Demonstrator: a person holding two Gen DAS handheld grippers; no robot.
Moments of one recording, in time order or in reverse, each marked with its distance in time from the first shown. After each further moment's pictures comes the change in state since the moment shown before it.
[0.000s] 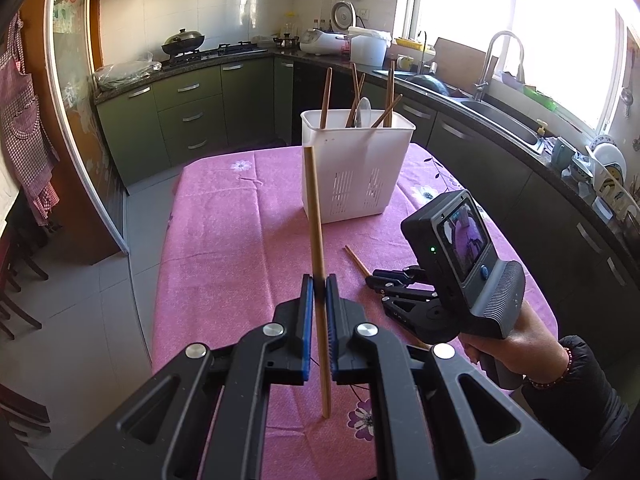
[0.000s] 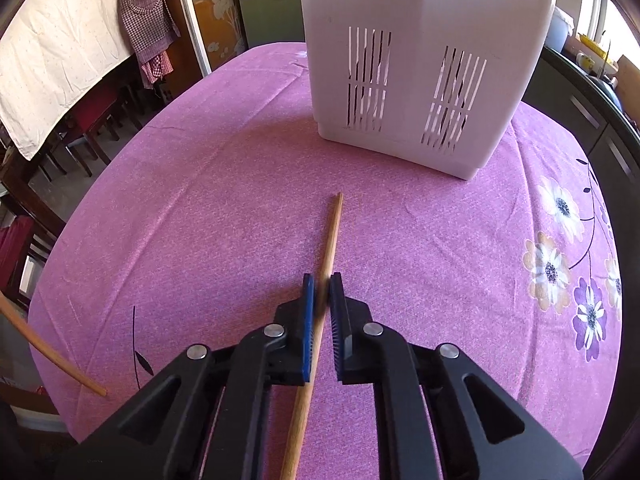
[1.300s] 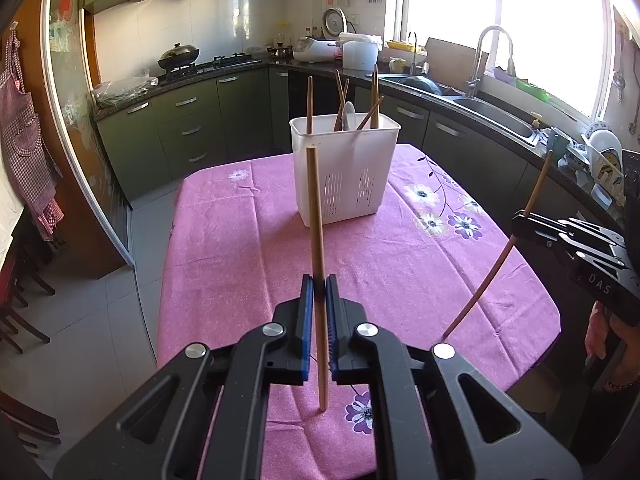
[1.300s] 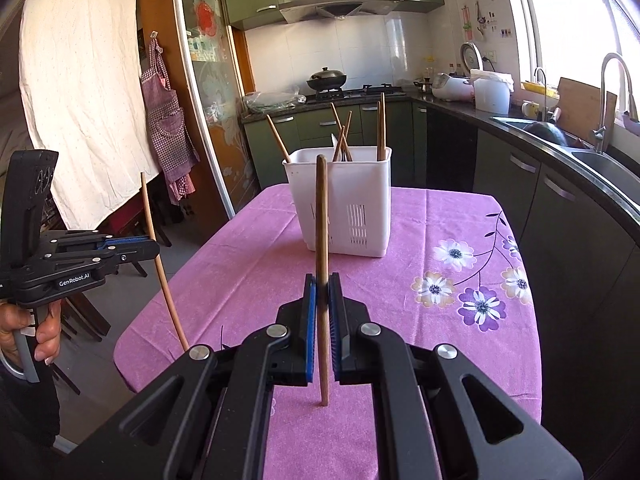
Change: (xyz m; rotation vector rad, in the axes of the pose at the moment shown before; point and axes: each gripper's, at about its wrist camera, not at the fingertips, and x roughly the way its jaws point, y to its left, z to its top) left arm -0.014 -0.016 -0.008 0.050 -0.032 0.020; right arm -0.218 -0.033 -0.080 0.094 -0.441 0.051
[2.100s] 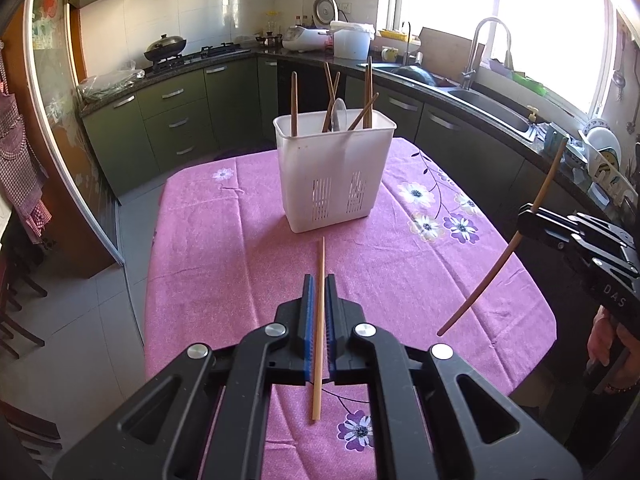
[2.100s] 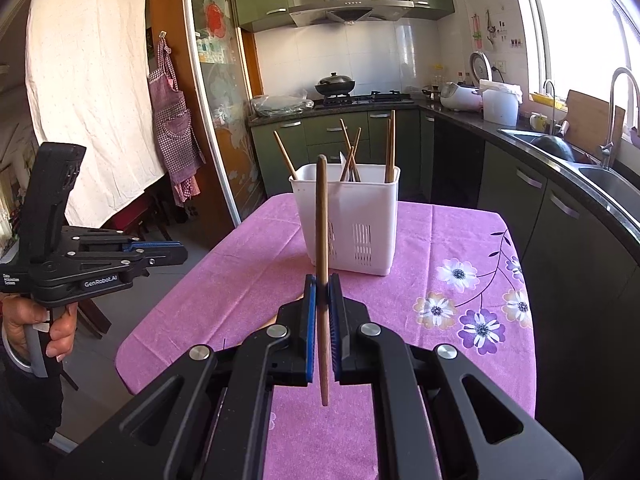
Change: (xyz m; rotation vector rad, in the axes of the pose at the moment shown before) left arm 0.034 -0.005 0.027 0.024 0.071 -0.040; right arm 0.002 0.001 0.022 -0.026 -0.013 0.017
